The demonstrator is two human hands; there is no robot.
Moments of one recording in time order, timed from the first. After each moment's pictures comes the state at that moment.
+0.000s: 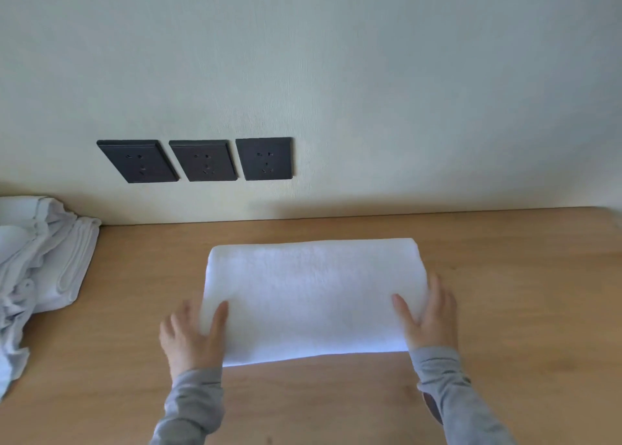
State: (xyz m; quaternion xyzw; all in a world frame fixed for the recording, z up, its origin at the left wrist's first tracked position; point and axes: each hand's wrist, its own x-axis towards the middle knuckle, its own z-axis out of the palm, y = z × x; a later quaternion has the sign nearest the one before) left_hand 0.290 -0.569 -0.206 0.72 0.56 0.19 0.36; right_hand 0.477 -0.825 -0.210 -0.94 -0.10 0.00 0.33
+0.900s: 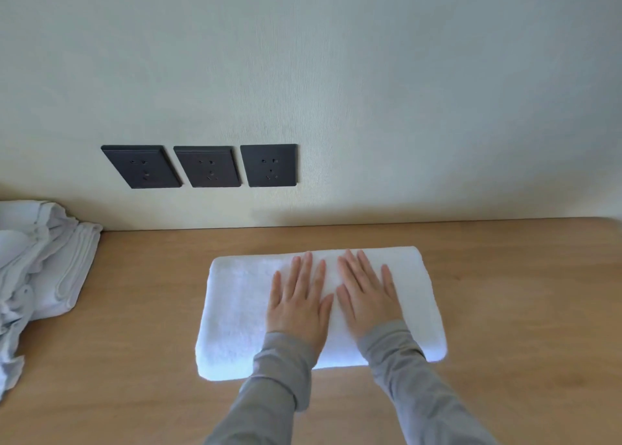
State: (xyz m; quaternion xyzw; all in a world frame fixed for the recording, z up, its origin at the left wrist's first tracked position) left_hand 0.382 -0.640 -0.195 0.98 0.20 -0.01 0.09; right_hand 0.467 -0.745 -0.194 -0.92 -0.38 0.05 0.06
